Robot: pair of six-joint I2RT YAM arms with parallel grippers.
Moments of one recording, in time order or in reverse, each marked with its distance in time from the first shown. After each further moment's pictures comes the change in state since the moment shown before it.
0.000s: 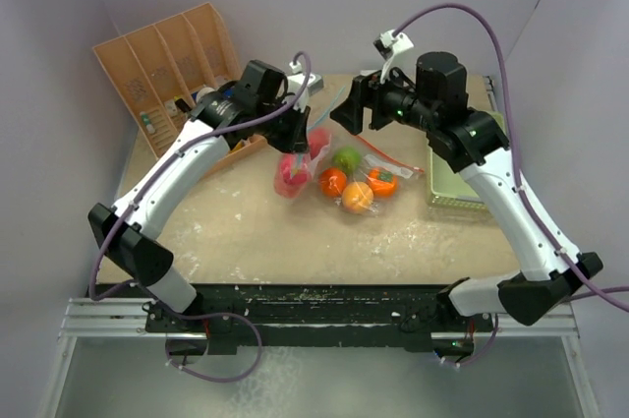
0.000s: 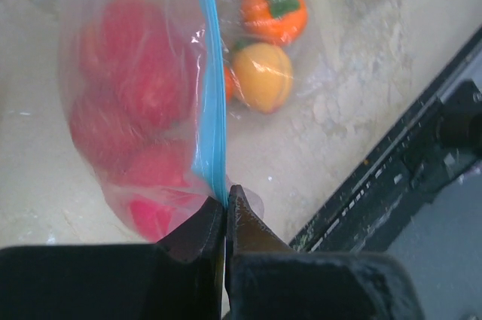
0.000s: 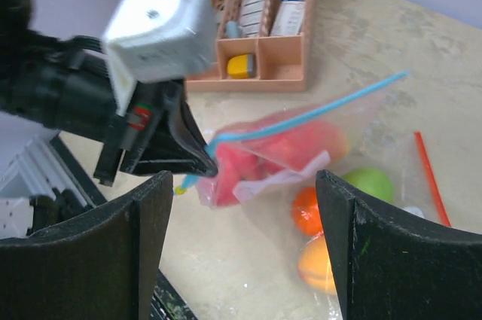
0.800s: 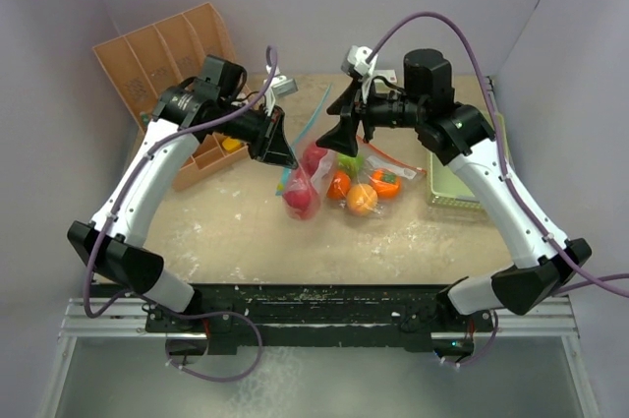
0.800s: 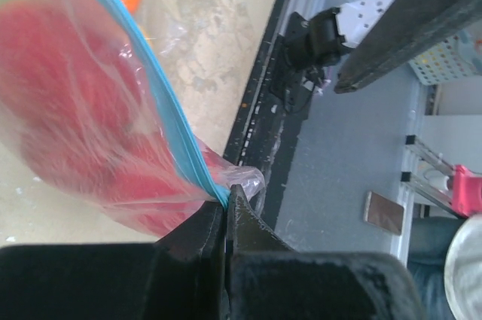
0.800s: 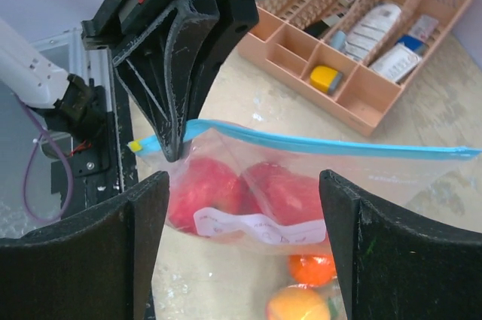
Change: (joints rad) left arm 0.180 -0.054 0.008 -0.219 0.657 0.243; right arm 0.000 0.072 0.011 0.010 -0.479 -0.380
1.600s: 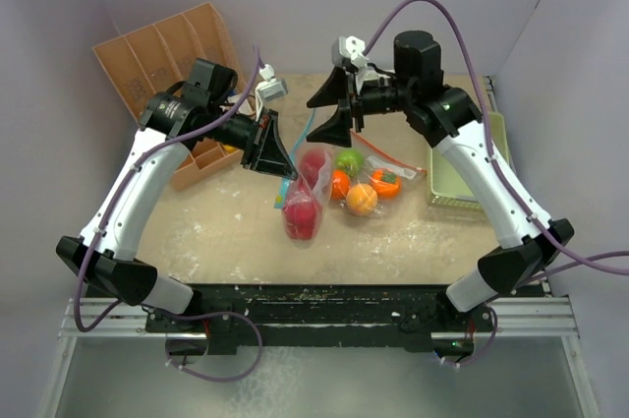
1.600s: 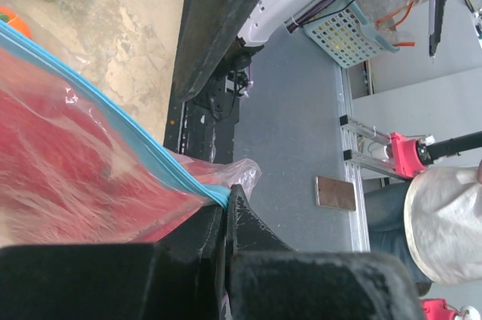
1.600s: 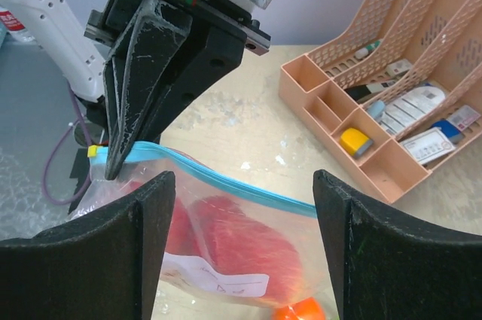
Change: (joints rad) left arm -0.001 -0.072 -0.011 -0.037 0.283 0.041; right arm 0.002 0.122 0.151 0.039 -0.267 -0.094
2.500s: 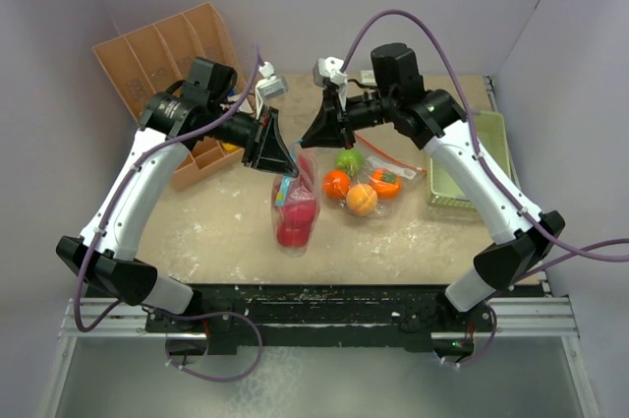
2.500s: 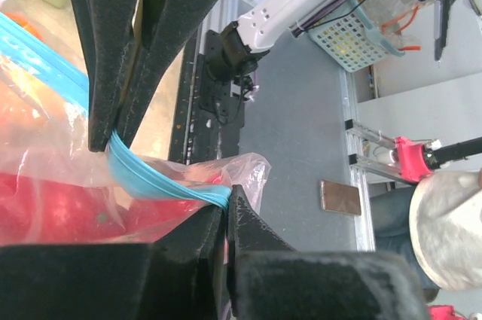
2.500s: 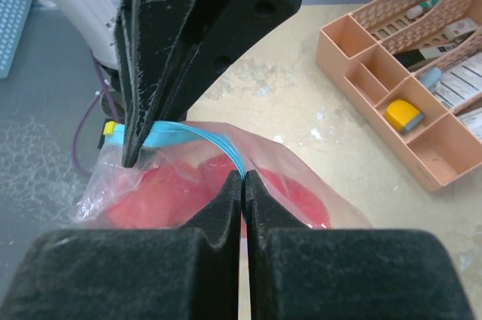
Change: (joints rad) left arm 0.000 0.000 0.000 0.026 0.012 -0.012; right arm 0.057 0.040 -0.004 -0.180 -0.008 -0.111
